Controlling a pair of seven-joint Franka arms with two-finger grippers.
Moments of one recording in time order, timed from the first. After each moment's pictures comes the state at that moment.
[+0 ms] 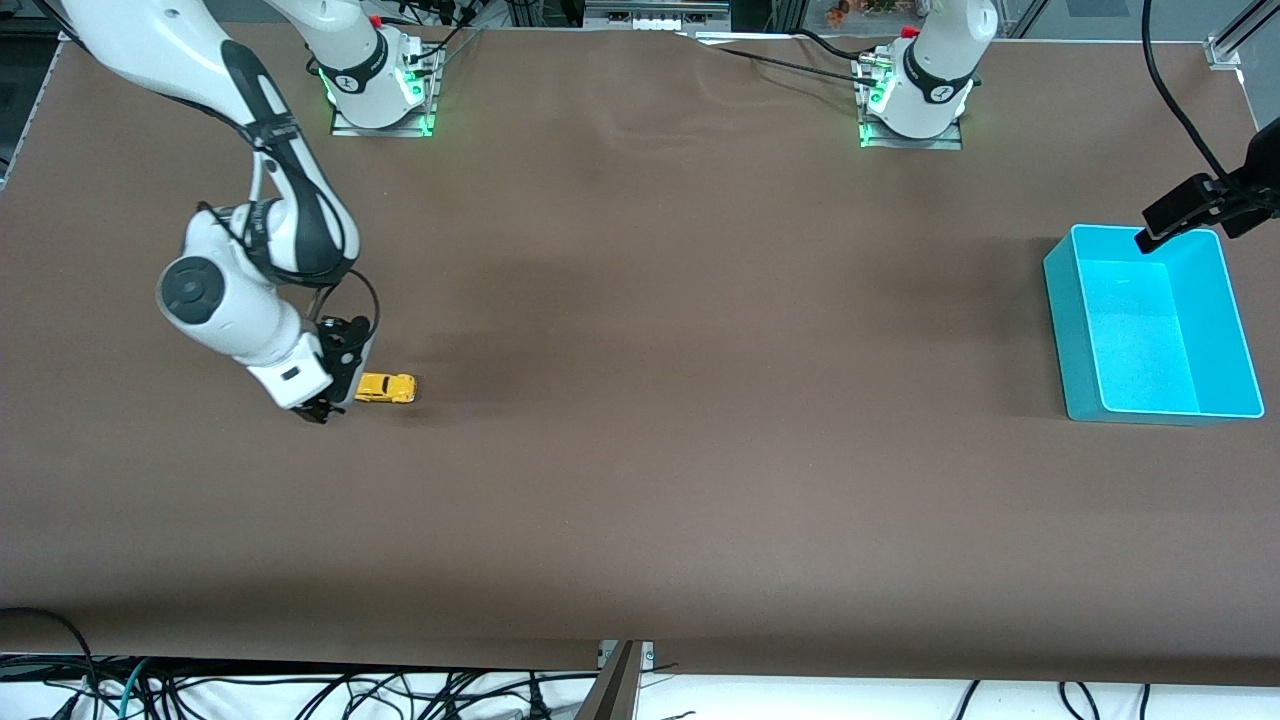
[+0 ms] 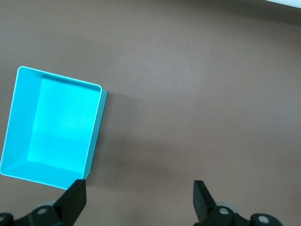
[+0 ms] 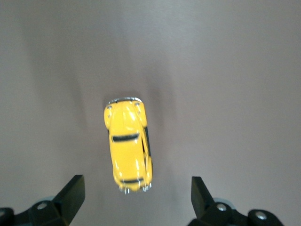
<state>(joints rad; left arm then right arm) 0.12 -0.04 -0.07 -1.60 0.00 1.58 -0.17 0.08 0.40 0.05 -2.07 -0.02 2.53 -1.29</state>
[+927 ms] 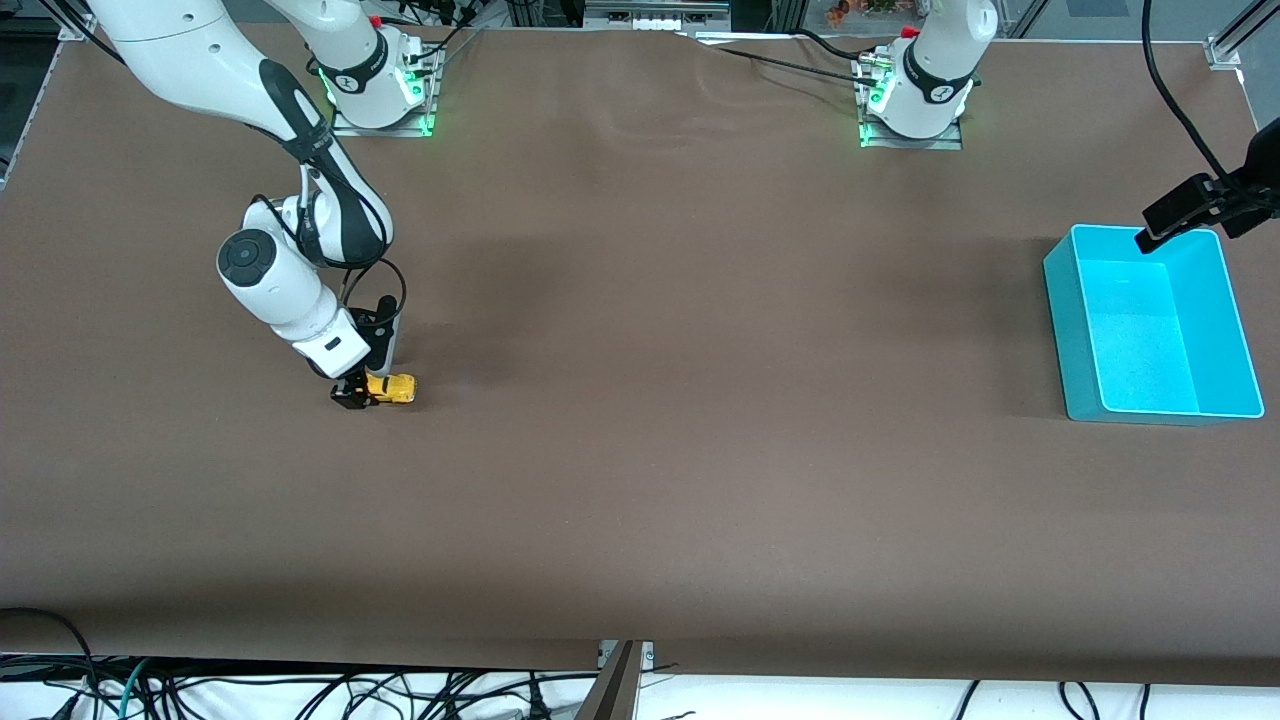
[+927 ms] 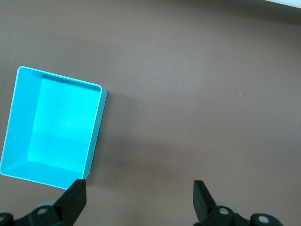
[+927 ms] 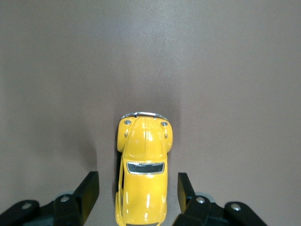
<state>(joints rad) 0.12 -0.04 -0.07 -1.60 0.00 1.58 -0.17 0.09 0.44 0.06 -2.21 -0.02 2.82 -1.43</state>
